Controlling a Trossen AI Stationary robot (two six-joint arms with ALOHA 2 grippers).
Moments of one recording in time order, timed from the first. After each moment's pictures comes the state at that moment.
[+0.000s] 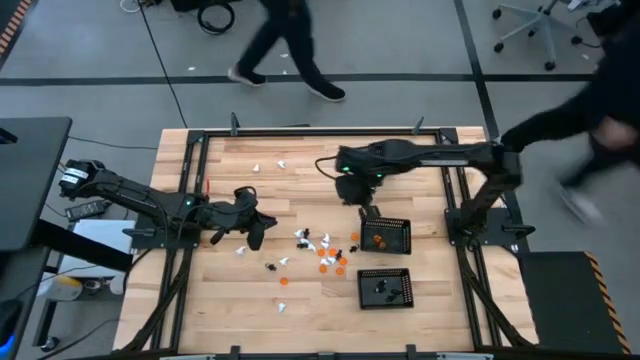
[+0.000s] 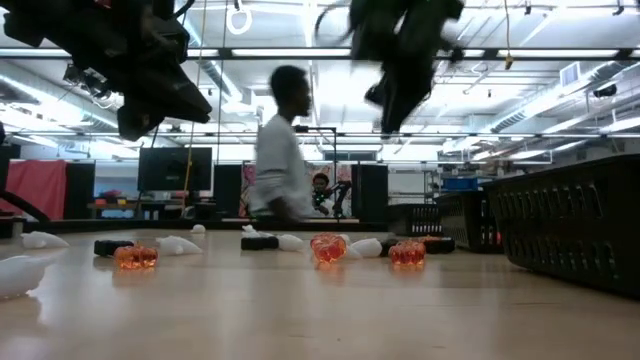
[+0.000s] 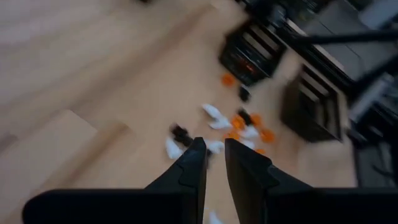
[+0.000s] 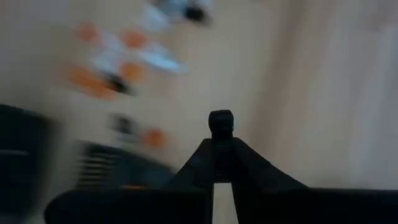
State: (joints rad) left arm -0.23 0.94 0.47 -0.06 -0.34 -0.78; right arm -0.16 1.68 1.44 -0.96 -0.22 -0.35
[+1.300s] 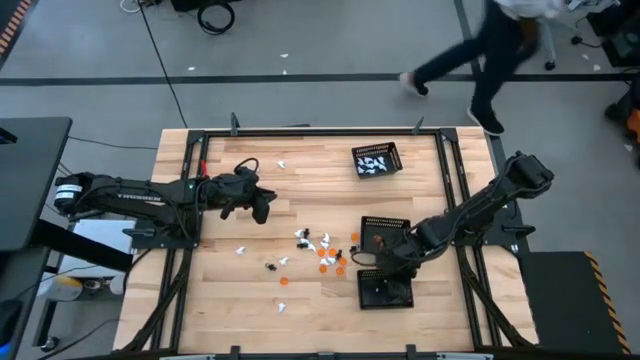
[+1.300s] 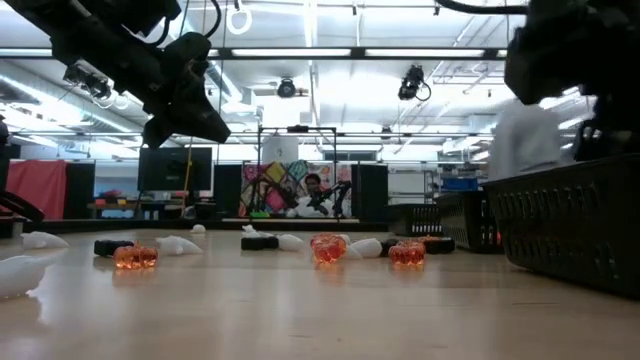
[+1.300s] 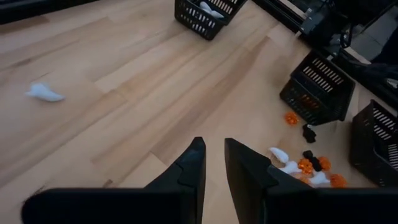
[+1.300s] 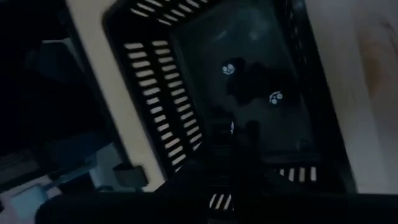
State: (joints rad) left arm 0.10 0.94 0.47 -0.06 -0.22 -0.58; right arm 0.47 1.48 0.81 -0.48 -0.34 0.92
